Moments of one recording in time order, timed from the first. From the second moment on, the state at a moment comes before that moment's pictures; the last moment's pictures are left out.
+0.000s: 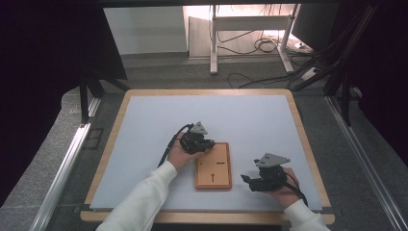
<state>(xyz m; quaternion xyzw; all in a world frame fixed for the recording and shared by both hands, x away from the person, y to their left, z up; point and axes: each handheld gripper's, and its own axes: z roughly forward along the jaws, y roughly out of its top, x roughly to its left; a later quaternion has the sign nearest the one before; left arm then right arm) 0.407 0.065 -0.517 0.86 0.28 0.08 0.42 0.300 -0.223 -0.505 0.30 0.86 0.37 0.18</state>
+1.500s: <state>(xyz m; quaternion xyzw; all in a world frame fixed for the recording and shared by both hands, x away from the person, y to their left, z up) 0.428 0.076 -0.518 0.86 0.28 -0.02 0.43 0.277 -0.172 -0.511 0.21 0.89 0.35 0.19</state>
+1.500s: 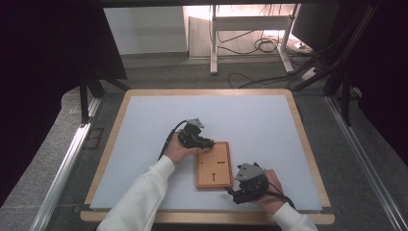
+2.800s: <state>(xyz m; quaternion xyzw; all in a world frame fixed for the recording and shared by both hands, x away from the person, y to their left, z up) 0.444 0.081 -0.517 0.86 0.28 -0.07 0.42 0.274 -0.138 -0.525 0.15 0.91 0.29 0.26</state>
